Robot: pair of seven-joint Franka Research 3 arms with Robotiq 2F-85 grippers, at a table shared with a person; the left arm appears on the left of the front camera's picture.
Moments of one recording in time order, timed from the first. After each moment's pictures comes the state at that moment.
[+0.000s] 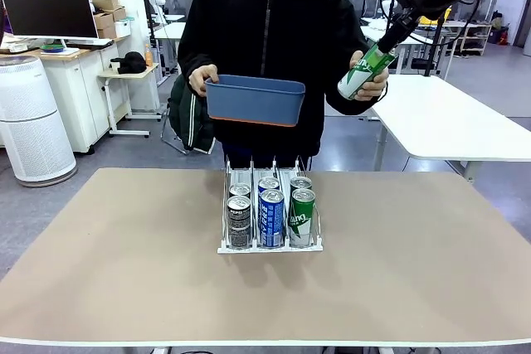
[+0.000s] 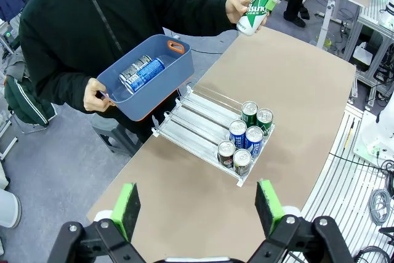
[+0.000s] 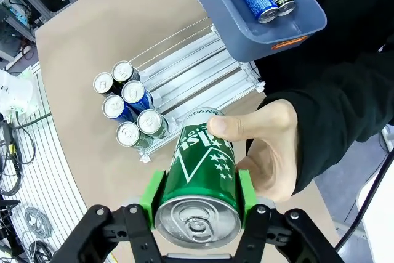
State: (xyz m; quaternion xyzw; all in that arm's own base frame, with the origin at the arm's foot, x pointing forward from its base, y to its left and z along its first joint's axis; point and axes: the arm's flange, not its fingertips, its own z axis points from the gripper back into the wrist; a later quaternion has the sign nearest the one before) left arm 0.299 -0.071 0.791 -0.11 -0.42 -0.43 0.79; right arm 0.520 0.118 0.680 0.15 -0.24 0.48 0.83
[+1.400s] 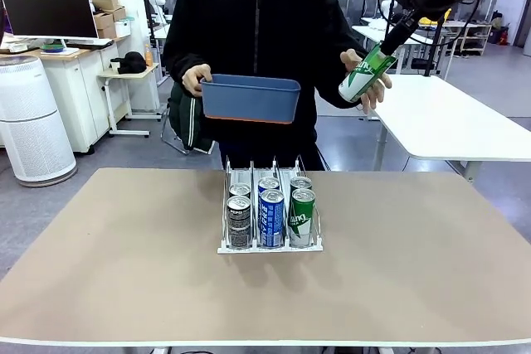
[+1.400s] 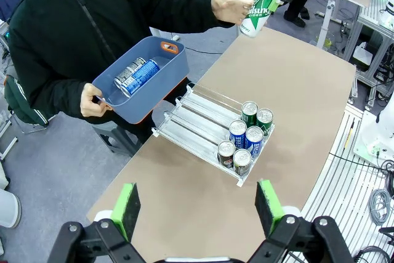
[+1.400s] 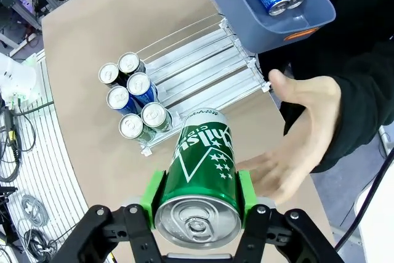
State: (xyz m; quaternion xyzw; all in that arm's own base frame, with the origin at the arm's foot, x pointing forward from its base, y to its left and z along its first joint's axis) left arm 0.299 -0.071 0.791 -0.11 -0.42 -0.43 0.79; right arm 0.517 0.118 0.679 0.15 -0.23 0.50 0.82
